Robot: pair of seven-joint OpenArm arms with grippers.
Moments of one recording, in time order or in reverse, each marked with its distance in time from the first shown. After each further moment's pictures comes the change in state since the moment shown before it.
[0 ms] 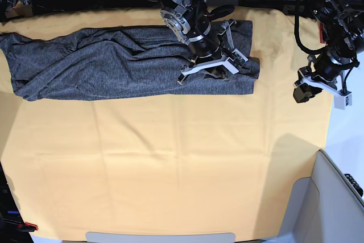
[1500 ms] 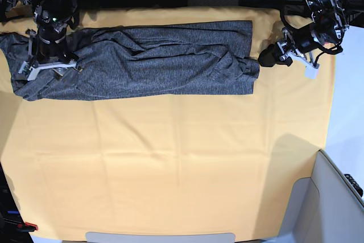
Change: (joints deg) left arm 5.3 -1.7 5.1 -24.7 -21.7 -4.5 6.0; right arm -7.9 0.1 76.6 11.2 35.2 -16.7 0.4
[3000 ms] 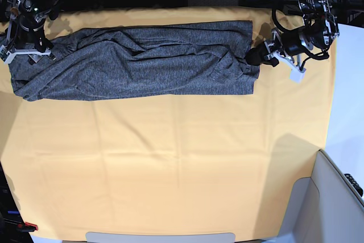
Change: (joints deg) left arm -0.1 -1.2 7.7 0.0 2.9 0.4 -3.2; right arm -1.5 1.7 7.9 0.0 0.0 2.8 0.0
